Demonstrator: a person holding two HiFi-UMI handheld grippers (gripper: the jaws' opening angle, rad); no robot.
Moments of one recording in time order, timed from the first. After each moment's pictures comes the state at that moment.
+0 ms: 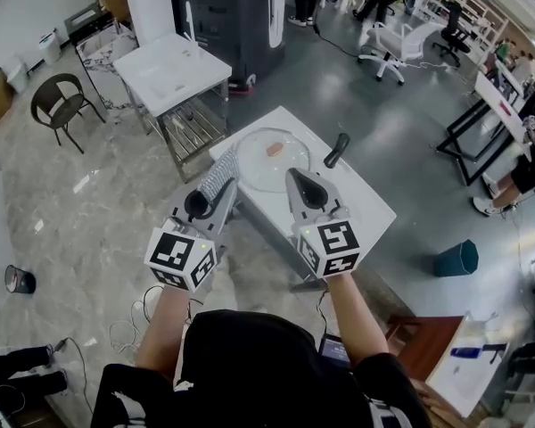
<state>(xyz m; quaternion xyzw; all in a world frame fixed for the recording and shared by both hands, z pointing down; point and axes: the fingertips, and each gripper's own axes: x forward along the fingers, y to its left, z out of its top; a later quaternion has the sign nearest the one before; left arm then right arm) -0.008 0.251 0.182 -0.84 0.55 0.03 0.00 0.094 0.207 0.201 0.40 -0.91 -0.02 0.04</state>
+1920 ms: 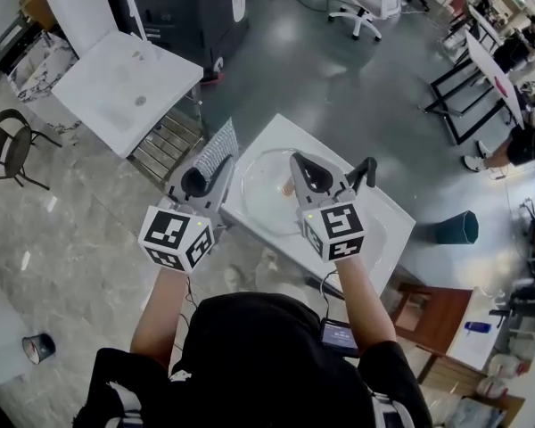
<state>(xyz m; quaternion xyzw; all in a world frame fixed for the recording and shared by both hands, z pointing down) -0.141 -0.068 0.222 -0.89 0.44 0.02 -0.08 -0.021 -0.073 0.251 0.50 -0.86 0.01 0.15</state>
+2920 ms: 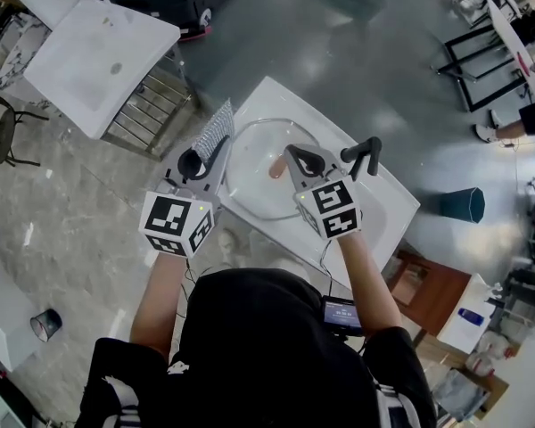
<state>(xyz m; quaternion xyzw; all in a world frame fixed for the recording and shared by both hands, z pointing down) -0.081 -0.141 0.310 -0.89 0.45 -0.05 -0.11 0.034 -0.126 0.394 0.43 -0.85 0.11 0.27</state>
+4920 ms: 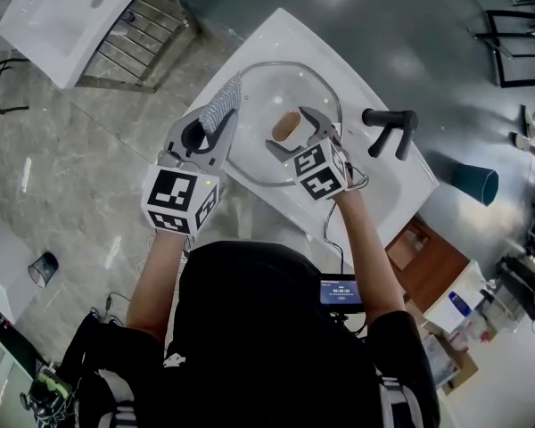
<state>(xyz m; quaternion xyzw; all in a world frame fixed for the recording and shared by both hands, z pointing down) -0.061 -0.151 0.451 -0.86 0.45 -0.14 -0.21 0.032 -0.111 0.587 0.29 -0.83 0.17 0.44</state>
